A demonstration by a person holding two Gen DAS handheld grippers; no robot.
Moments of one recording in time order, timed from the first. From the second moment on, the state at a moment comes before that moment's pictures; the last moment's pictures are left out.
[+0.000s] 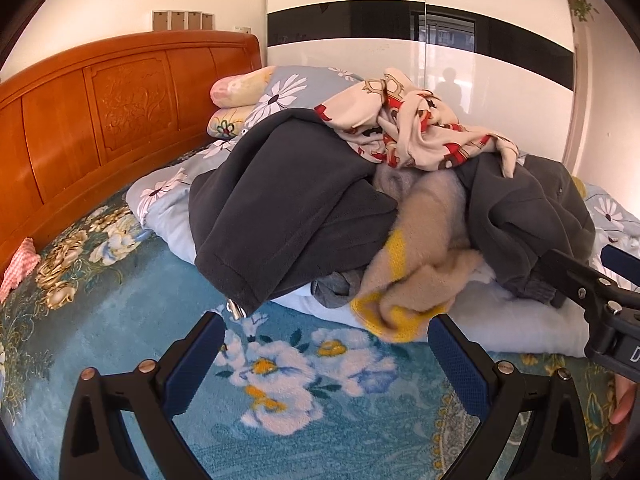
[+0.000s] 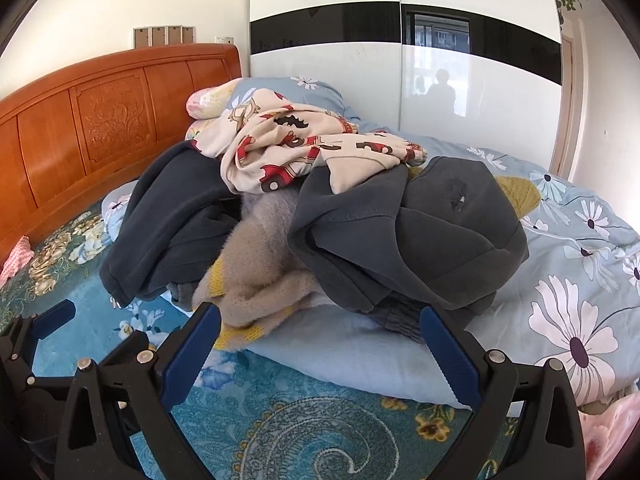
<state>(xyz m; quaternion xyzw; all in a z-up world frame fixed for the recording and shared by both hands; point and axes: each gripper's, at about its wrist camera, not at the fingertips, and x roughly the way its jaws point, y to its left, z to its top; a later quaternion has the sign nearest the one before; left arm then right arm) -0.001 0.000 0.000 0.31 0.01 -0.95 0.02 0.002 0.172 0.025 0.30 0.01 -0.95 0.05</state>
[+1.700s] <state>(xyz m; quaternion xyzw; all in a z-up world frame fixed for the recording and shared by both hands) -0.027 -0.107 0.043 0.30 -0.01 -0.95 -0.03 -0.182 0.078 0.067 0.35 0.00 -0.94 0.06</state>
